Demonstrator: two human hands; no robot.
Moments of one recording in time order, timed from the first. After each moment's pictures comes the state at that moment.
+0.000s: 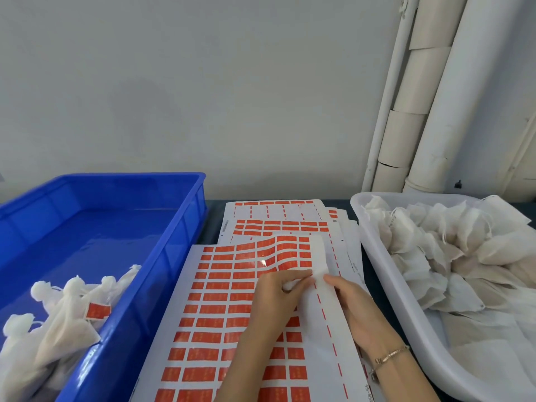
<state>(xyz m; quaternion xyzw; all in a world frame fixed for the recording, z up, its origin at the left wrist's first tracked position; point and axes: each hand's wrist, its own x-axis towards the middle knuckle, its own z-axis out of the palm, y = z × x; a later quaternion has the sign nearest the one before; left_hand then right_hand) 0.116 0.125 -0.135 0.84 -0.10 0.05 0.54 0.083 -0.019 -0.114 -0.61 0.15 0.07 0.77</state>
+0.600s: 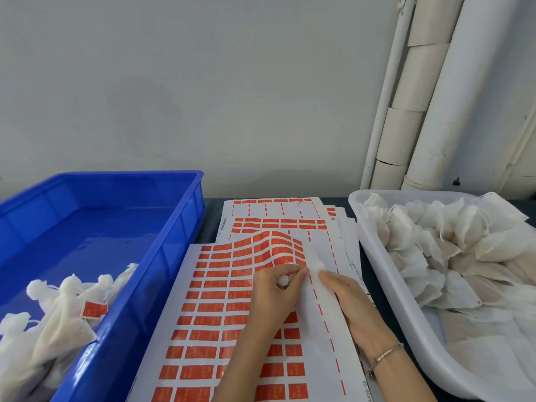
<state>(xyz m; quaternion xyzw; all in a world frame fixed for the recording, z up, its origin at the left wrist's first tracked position) 0.113 0.124 -0.132 0.82 -0.09 0.10 0.56 0.073 -0.013 -0.102 -0.65 0.11 0.05 0.75</state>
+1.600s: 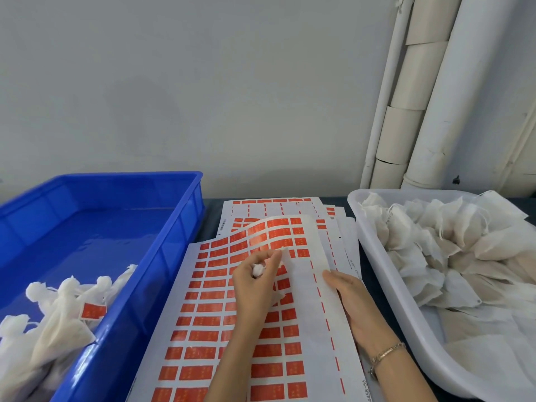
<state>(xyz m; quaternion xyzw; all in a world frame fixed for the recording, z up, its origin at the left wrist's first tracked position) 0.111 0.133 -0.108 0.68 0.05 0.15 0.72 0.076 -0.022 -0.110 -0.63 0.12 0.05 0.77</state>
